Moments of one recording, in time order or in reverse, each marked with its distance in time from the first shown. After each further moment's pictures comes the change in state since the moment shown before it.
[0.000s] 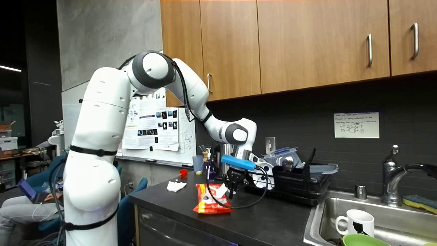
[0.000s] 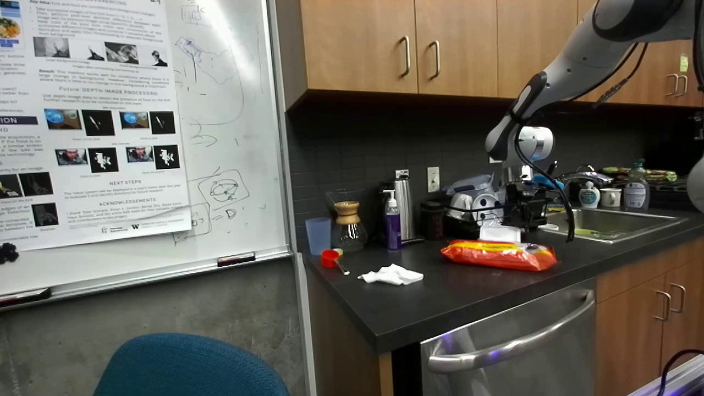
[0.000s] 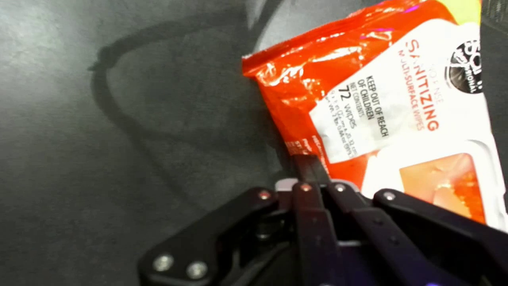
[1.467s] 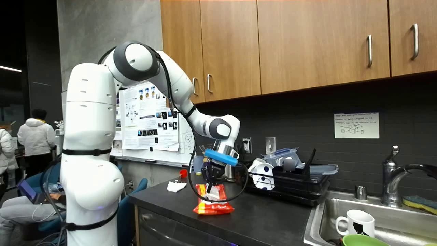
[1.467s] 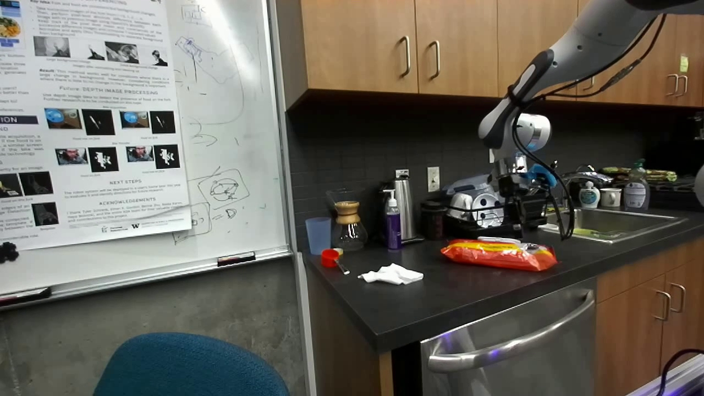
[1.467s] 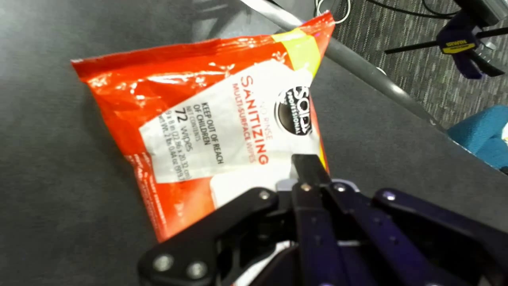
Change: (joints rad) arm 0.089 -0.162 0.027 -0.143 0.046 -0.096 -0.093
